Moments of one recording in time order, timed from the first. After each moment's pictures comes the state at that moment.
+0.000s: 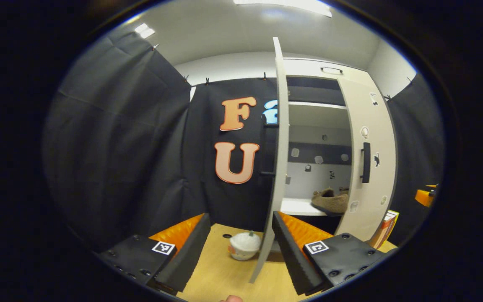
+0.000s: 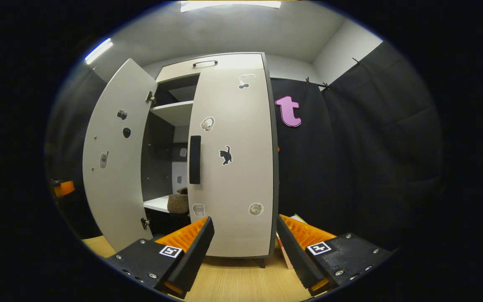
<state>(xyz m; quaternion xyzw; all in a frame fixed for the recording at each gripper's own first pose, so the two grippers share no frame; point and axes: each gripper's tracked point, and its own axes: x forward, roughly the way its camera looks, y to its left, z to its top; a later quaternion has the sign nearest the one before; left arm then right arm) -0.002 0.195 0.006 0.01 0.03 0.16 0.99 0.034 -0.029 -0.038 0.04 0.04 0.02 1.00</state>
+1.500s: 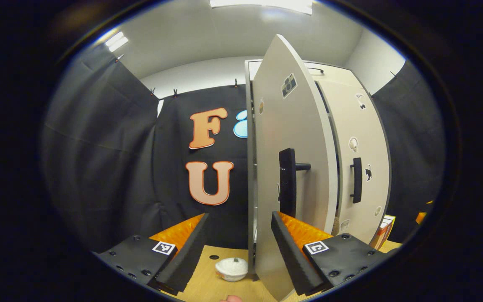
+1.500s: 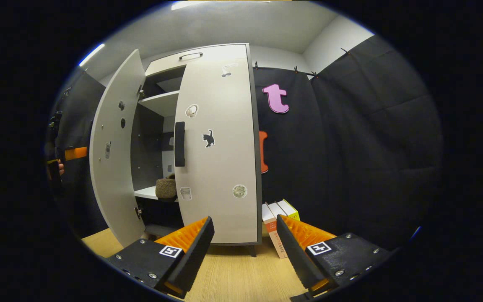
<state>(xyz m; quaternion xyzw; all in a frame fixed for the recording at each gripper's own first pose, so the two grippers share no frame) 0.103 0.125 0.058 0.04 0.00 0.05 1.00 0.019 -0.068 -0.065 0.05 0.09 0.00 0.99</state>
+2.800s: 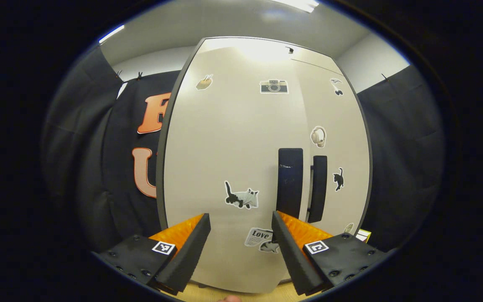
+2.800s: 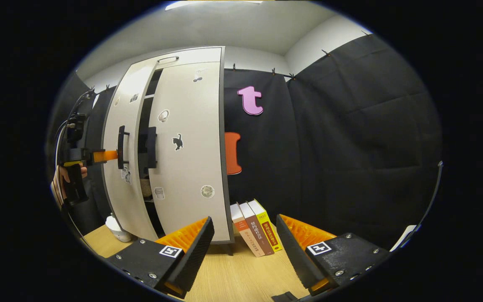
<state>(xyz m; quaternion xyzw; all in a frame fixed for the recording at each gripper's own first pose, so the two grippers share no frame) 0.214 -0.010 0.026 0.00 0.02 -0.04 1.00 -0.004 -0.132 -0.058 0.05 0.09 -0.08 0.99</state>
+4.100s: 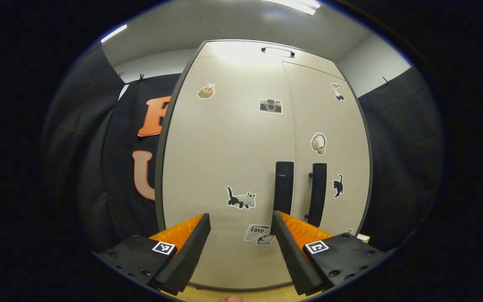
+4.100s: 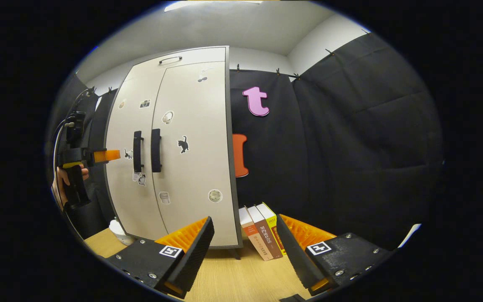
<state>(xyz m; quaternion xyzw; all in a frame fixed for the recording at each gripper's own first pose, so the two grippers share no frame) 0.191 -0.004 0.044 -0.01 0.01 -0.02 1.00 0.023 -0.105 -0.053 0.06 0.08 -0.05 0.99</state>
